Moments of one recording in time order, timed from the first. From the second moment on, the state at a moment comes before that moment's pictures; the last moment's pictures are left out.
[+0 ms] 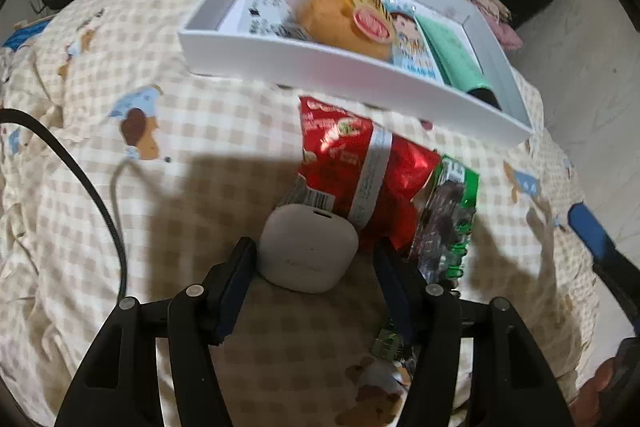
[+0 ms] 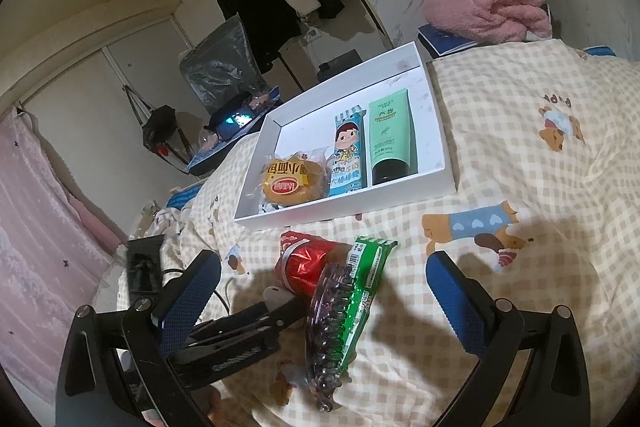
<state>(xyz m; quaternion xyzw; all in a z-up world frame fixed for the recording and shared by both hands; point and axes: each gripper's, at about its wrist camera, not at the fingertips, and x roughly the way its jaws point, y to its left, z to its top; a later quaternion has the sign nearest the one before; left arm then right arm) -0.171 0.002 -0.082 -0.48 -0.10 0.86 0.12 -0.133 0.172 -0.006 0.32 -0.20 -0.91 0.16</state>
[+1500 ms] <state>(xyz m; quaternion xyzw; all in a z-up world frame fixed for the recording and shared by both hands) -0.153 -0.063 -0.065 -0.39 -0.25 0.88 0.12 -0.139 0.096 -0.044 0.41 0.01 -0.90 0.16</state>
